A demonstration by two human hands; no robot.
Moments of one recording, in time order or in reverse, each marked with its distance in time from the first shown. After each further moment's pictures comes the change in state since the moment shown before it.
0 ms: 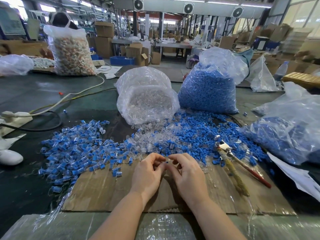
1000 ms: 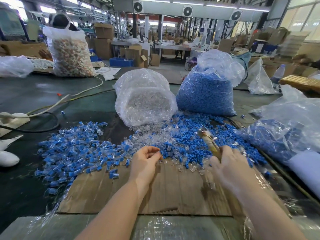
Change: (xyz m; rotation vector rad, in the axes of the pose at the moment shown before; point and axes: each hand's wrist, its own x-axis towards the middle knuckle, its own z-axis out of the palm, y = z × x) left_hand 0.016 0.024 -0.004 -0.424 0.066 -0.285; right_hand 0.022 0.037 -0.088 -0.448 -0.202 0.355
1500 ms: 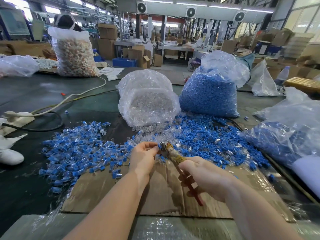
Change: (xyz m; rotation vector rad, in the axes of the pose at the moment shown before) left_hand 0.020 0.008 -0.004 -0.099 0.087 -0.102; right_hand -0.015 -0.065 -0.008 0.802 -0.688 0.083
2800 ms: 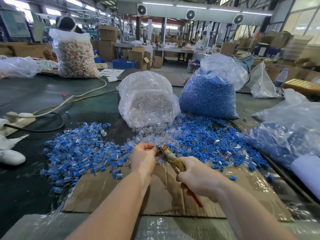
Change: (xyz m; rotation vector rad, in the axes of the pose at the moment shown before) left_hand -0.009 0.007 0.005 0.056 0.104 0.009; right_hand 0.000 -0.003 0.009 -0.339 0.036 -0.164
